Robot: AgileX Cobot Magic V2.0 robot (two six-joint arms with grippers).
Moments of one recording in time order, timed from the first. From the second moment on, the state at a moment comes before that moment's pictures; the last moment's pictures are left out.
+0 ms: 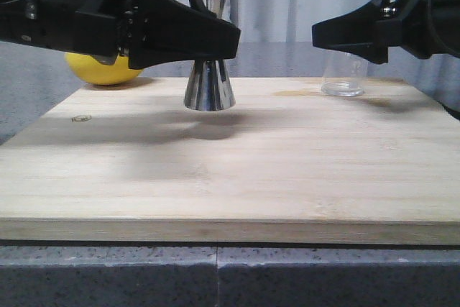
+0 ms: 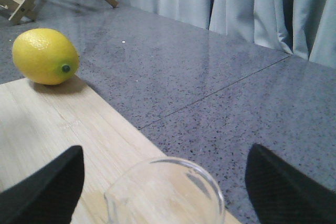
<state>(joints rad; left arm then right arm) -0.39 1.68 -0.87 -1.74 1.15 2.26 -0.07 1.68 -0.74 -1.05 -1.07 0.54</state>
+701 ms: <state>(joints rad) -0.36 1.68 -0.87 -1.73 1.15 2.26 -0.07 1.30 -0.74 -1.13 -0.97 0.69</state>
